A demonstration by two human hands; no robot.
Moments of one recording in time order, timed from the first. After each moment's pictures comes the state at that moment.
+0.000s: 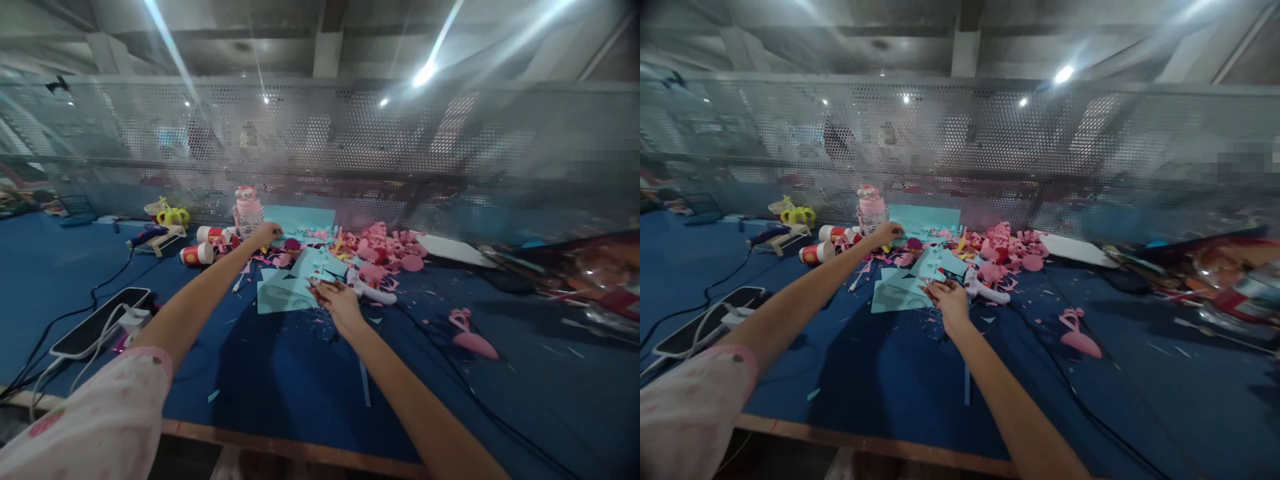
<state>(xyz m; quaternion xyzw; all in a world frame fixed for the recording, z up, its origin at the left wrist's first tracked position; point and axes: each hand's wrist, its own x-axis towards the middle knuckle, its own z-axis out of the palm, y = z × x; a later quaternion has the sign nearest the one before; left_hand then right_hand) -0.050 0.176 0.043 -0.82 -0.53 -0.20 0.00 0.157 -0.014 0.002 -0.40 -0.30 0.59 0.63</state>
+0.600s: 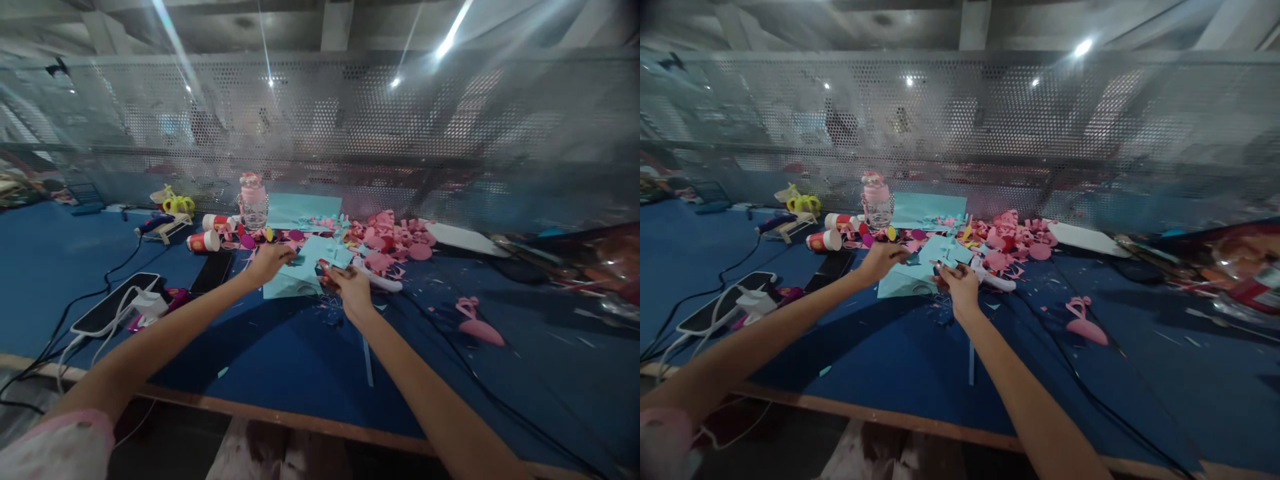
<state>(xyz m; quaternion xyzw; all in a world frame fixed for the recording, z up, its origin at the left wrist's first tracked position) -0.031 0.032 0.020 -0.80 -0.42 -0.41 -0.14 0.165 -0.011 0.003 -0.40 -0.35 0.54 0.65</state>
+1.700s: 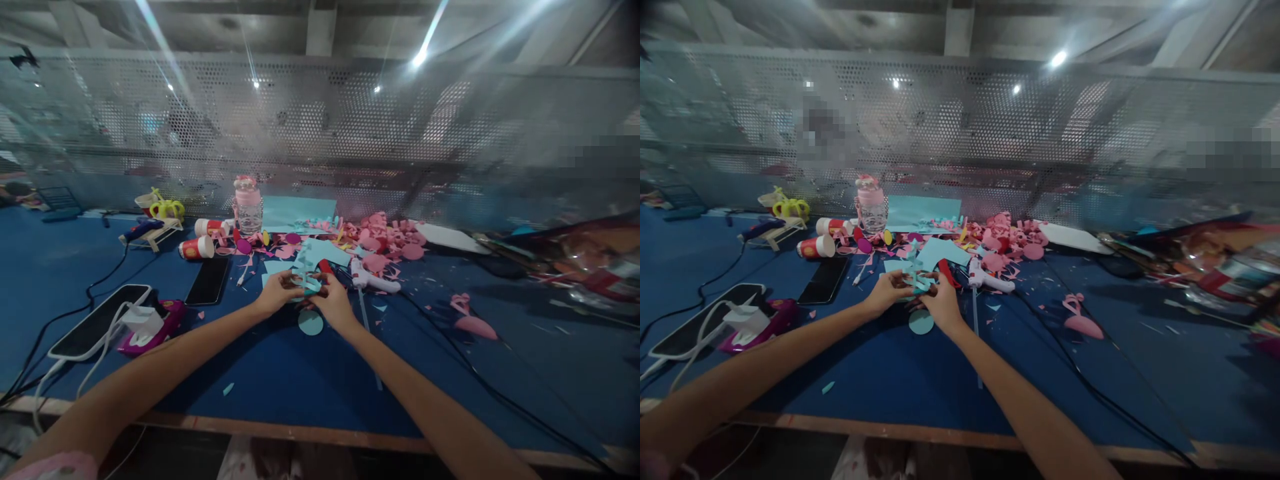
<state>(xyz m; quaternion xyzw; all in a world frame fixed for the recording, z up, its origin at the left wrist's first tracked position) -0.005 -0.002 -0.024 -0.55 -0.33 -0.51 -0.57 0.137 -0.029 -0.008 -0.45 -0.54 0.49 0.51</state>
